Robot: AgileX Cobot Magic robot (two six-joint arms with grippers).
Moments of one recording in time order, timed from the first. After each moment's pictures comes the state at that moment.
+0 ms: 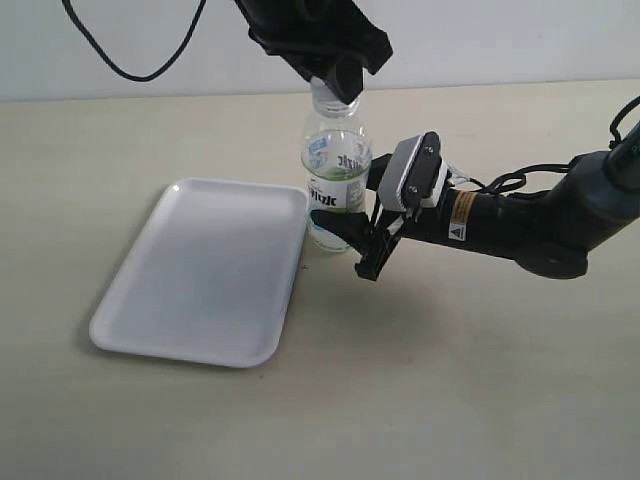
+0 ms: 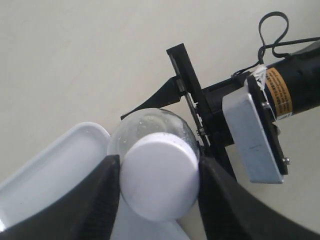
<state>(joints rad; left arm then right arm) -0.70 1.99 -1.96 -0.12 1.14 0.21 0.11 2.28 -0.93 -0.89 -1.14 0.02</state>
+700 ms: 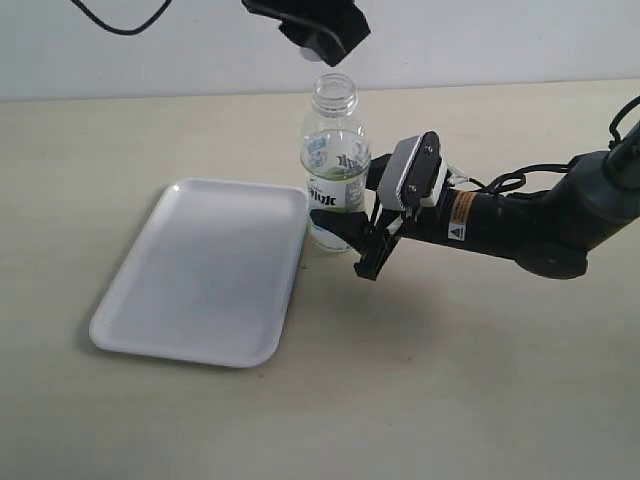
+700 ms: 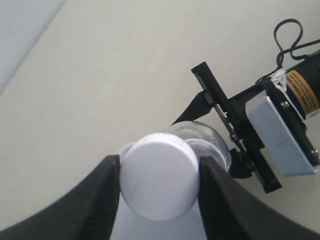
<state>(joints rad) -0.70 1.93 -1.96 -0.02 1.09 0.36 0.11 2.28 -0.93 -0.89 -1.13 0.04</state>
